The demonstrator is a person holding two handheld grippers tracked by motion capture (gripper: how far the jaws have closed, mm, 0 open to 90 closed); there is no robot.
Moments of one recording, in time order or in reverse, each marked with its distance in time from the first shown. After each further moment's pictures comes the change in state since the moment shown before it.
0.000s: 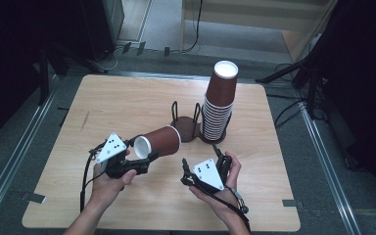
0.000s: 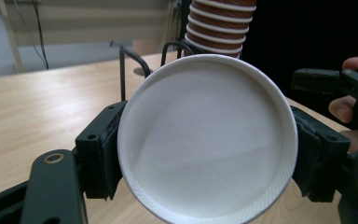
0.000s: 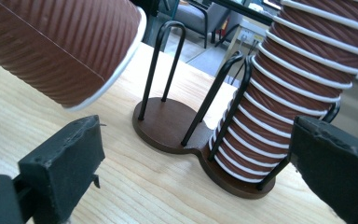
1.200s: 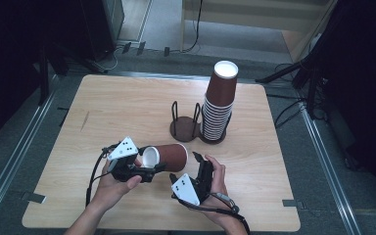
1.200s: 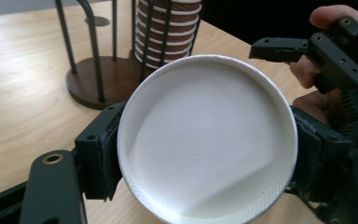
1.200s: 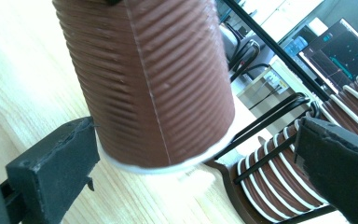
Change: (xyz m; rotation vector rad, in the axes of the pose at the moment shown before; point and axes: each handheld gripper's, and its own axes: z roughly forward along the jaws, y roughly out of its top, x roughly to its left) left arm -0.004 -0.006 0.012 0.209 -0.146 0.002; right arm 0.039 -0.014 0.000 -0.043 0.113 -0.390
